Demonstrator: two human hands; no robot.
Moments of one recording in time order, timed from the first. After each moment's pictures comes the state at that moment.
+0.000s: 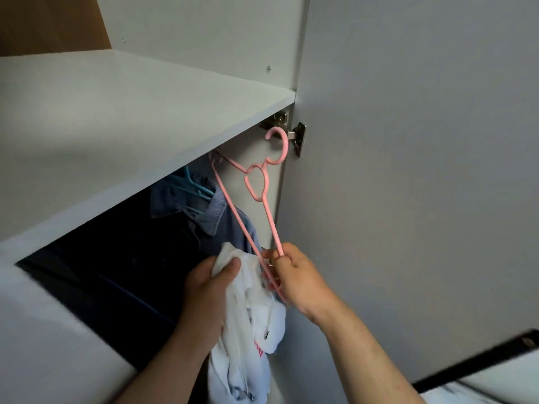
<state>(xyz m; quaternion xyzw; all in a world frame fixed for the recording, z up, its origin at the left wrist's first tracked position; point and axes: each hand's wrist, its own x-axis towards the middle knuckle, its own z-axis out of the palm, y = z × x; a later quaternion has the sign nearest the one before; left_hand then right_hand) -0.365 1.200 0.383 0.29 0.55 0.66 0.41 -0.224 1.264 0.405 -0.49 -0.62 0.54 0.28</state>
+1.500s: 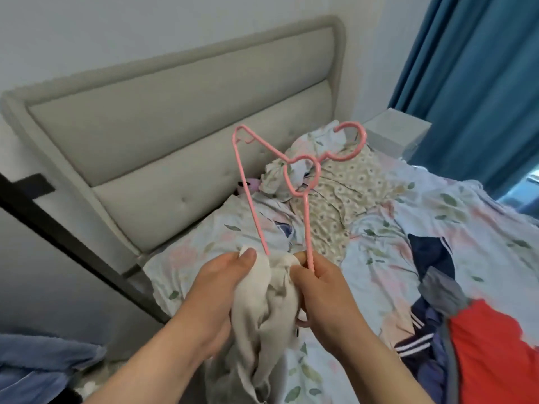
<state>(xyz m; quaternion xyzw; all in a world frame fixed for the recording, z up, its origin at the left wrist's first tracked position) -0.044 0.887 0.422 0.47 0.34 0.06 0.81 0.040 0.749 0.413 -0.70 -0.10 0.31 0.64</state>
